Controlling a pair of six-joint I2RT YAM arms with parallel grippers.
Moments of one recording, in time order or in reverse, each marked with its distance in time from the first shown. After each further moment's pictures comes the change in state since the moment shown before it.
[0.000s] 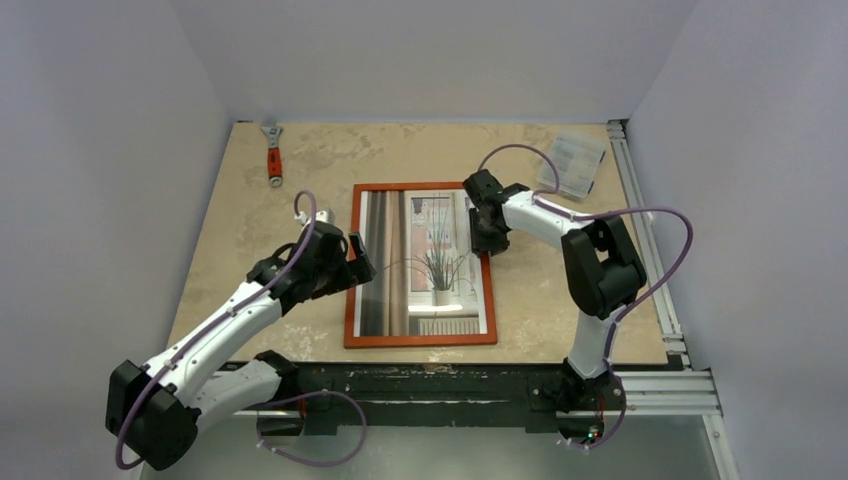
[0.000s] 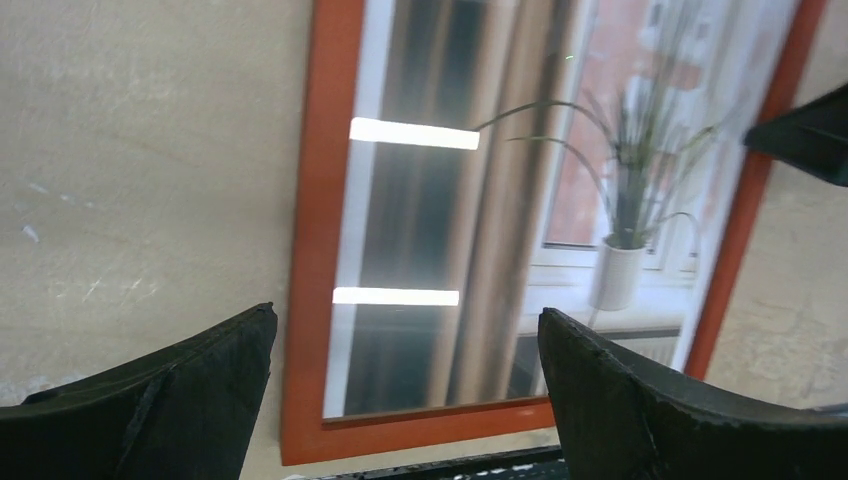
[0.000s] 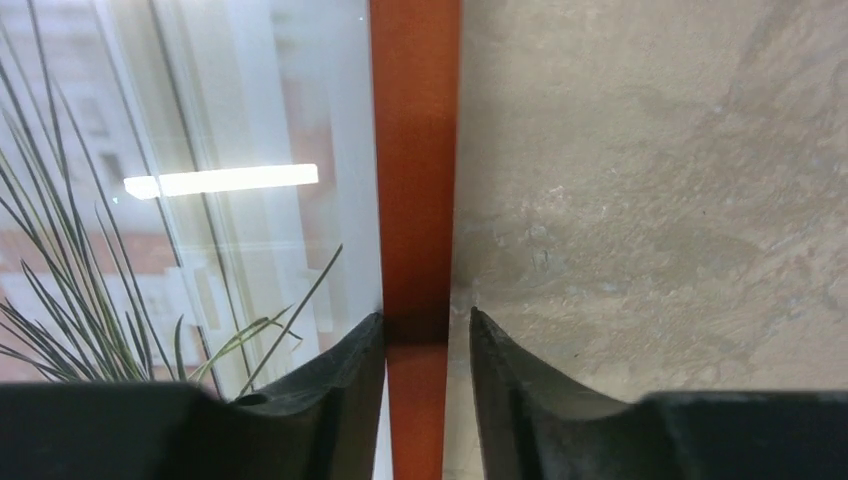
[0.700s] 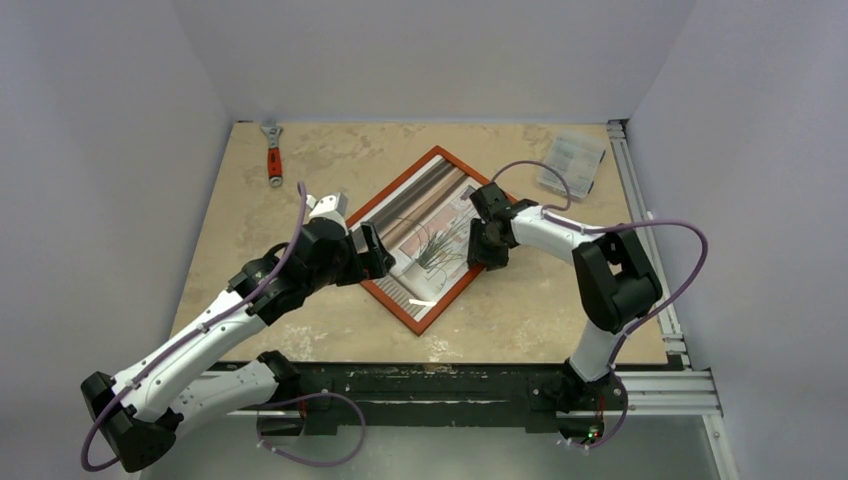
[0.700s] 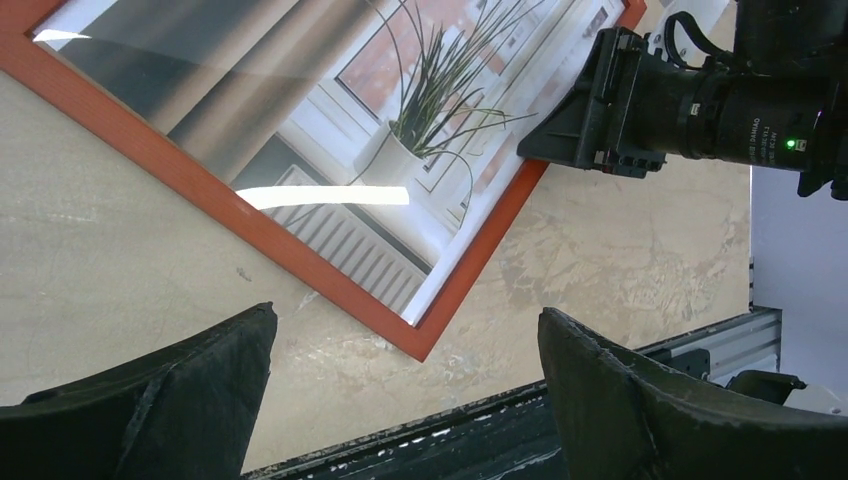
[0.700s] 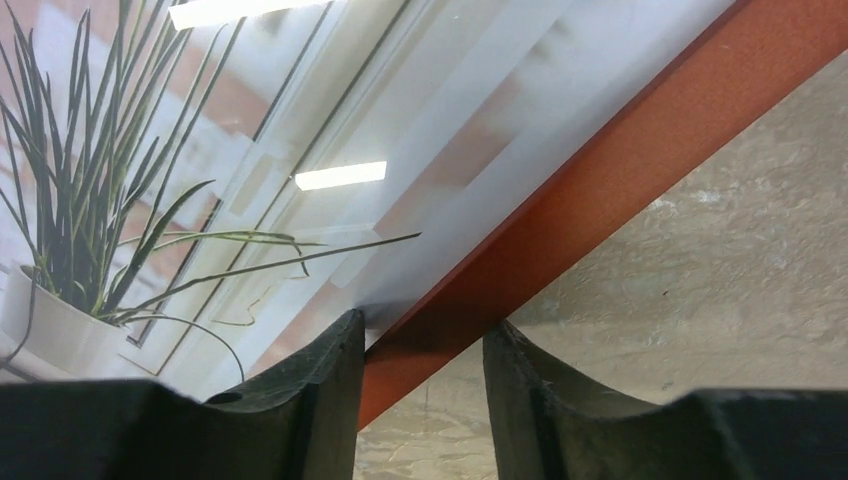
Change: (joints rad) left arm -0.176 -0.065 0.145 -0.021 -0.041 -0.008; right arm 0.000 -0.114 -0.184 0.117 -0.135 0.161
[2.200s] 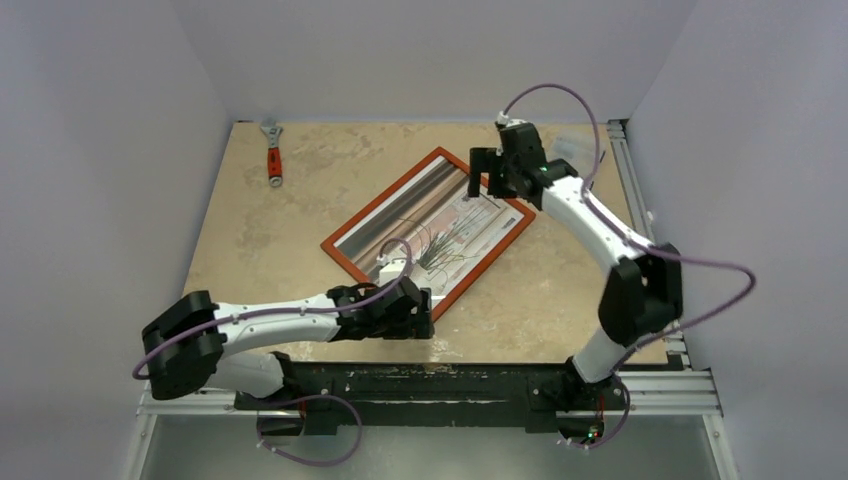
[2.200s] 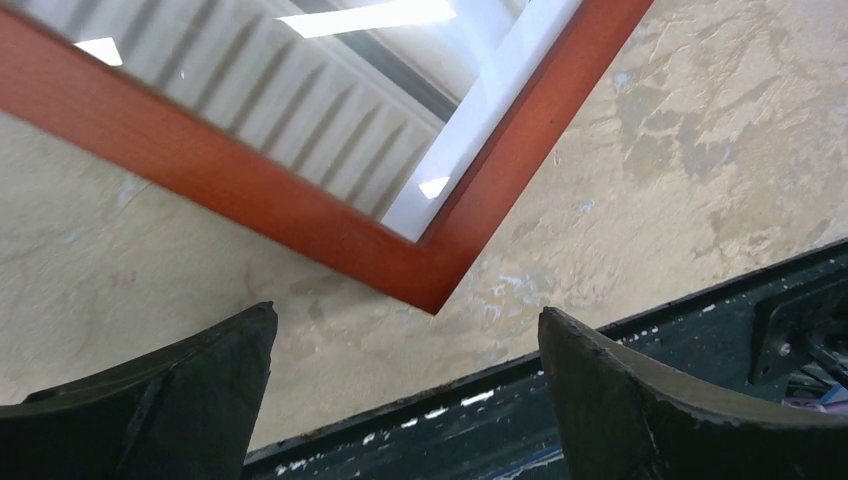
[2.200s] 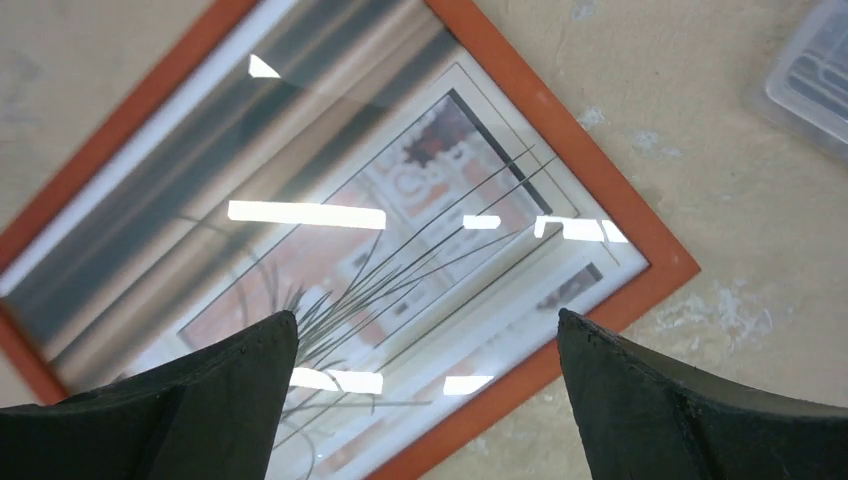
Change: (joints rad) left arm -0.369 0.422 -0.236 0.315 -0.016 -0.225; right arm -0.125 0.019 0.397 0.009 0.059 -0.308
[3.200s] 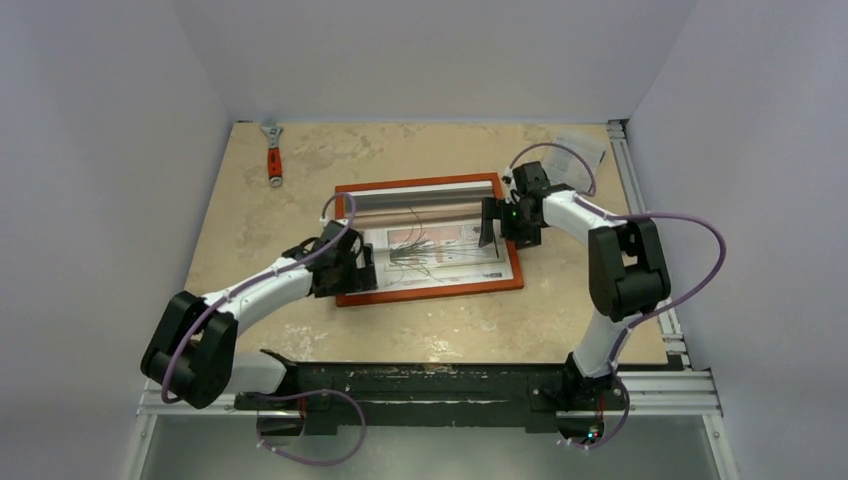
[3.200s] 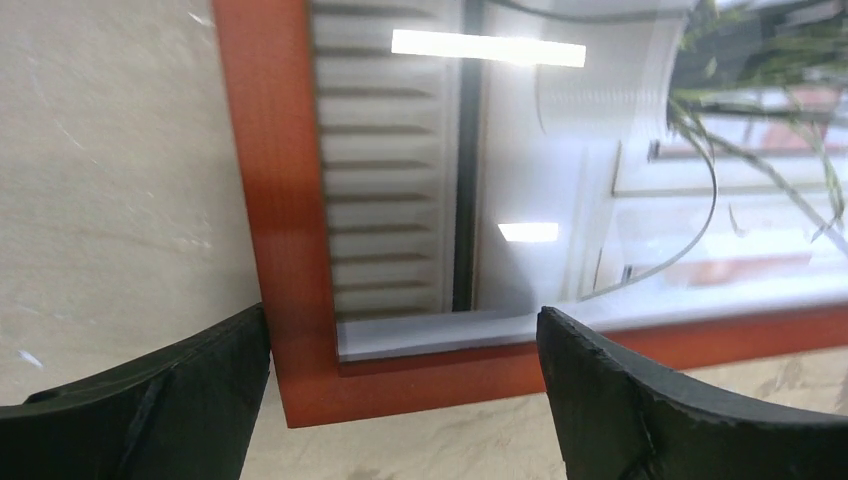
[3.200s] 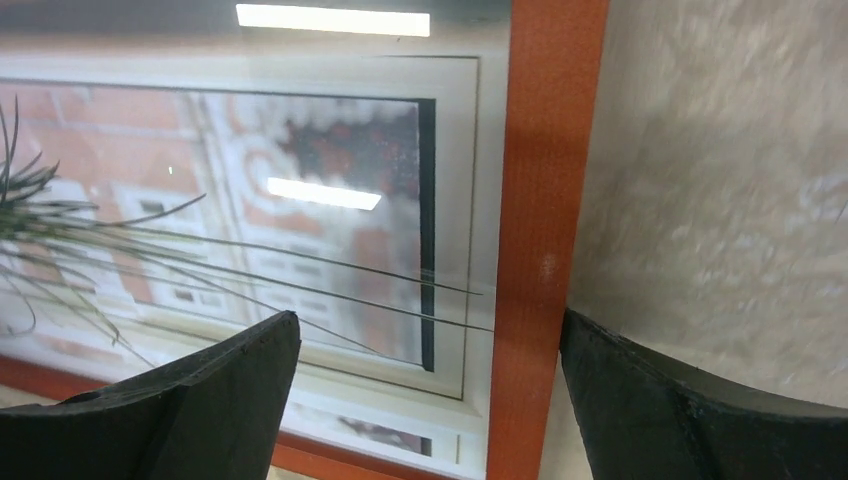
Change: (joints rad) left arm 0.664 0.016 0.013 -0.090 0.135 0.430; right arm -0.122 -0.029 -0.393 0.047 -0.338 -0.008
